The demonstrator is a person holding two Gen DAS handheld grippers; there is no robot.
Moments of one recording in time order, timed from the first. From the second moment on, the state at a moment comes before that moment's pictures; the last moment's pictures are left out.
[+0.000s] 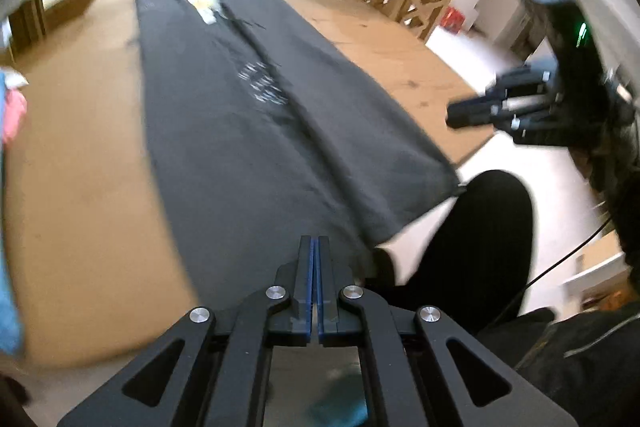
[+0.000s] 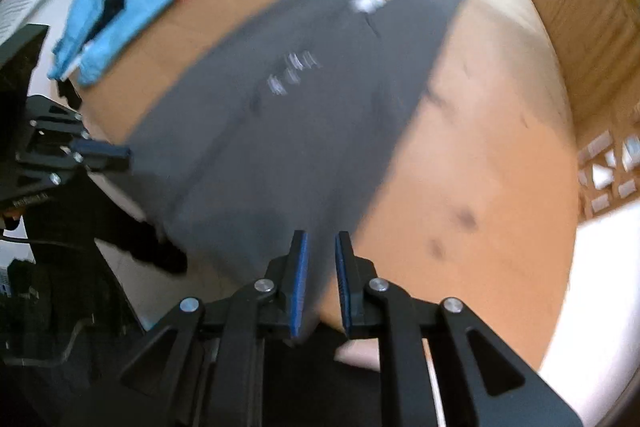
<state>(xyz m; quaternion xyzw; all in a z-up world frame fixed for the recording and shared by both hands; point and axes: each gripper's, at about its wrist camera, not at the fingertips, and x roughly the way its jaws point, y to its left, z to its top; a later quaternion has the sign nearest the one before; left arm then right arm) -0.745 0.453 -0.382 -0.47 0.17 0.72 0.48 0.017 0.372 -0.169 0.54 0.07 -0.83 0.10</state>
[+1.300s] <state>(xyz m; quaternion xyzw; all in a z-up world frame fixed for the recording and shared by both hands) -0.718 0.492 -0.407 -0.49 0.18 0.73 0.44 -0.258 0.351 -0.197 0.58 0.00 -0.80 0.11</state>
